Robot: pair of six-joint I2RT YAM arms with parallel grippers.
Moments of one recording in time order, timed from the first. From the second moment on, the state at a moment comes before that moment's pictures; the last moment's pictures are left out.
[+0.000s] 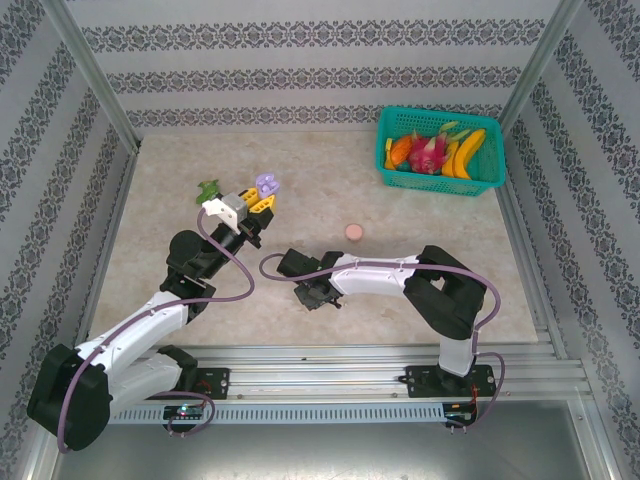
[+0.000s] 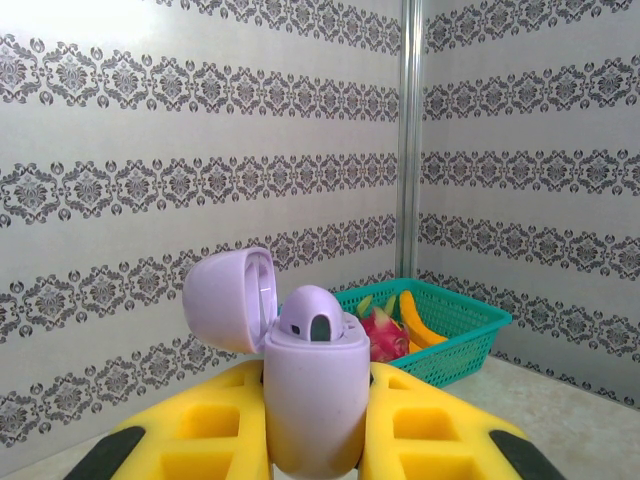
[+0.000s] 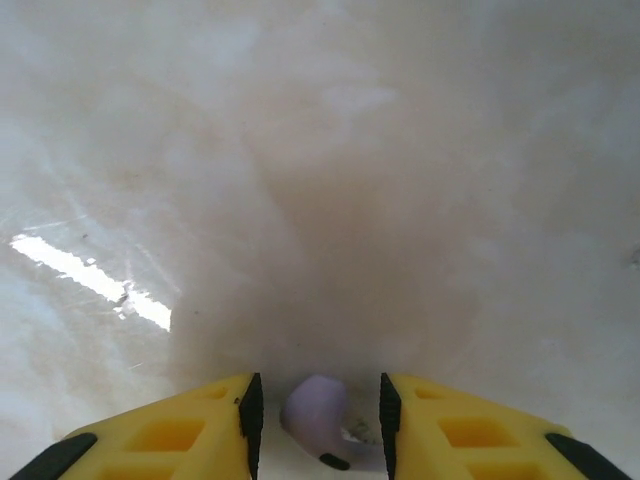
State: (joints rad) left arm -0.44 1.02 0.51 0.77 0.21 -0.03; right arm 1.02 1.87 1.16 -0.63 0.16 0.44
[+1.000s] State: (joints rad) left arm -0.44 1.02 0.51 0.77 0.21 -0.03; right arm 1.02 1.88 1.19 -0.70 0.16 0.41
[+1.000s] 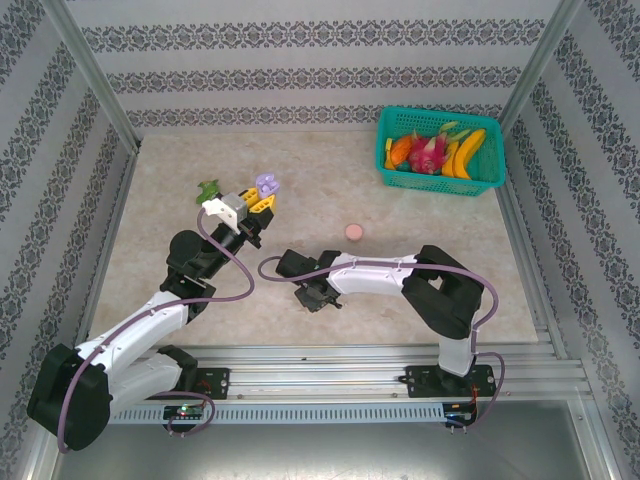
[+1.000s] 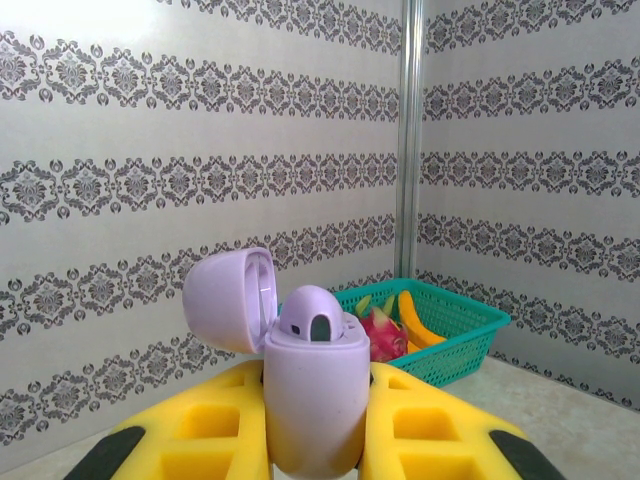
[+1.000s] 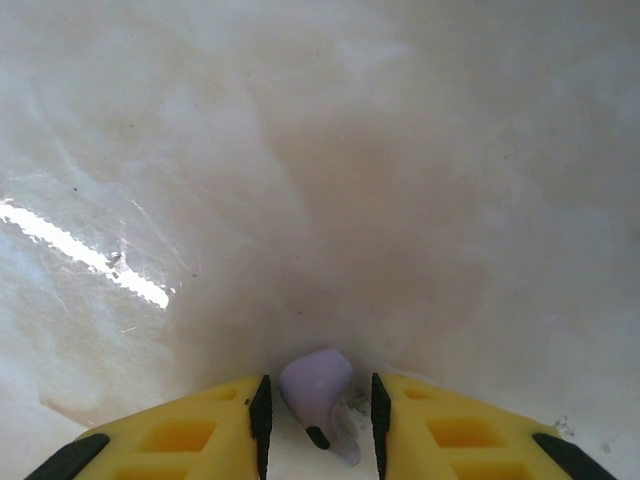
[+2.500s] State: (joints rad) left arm -0.44 1.04 0.51 0.77 0.21 -0.04; right arm 0.96 1.97 1.33 -0.83 0.07 0.32
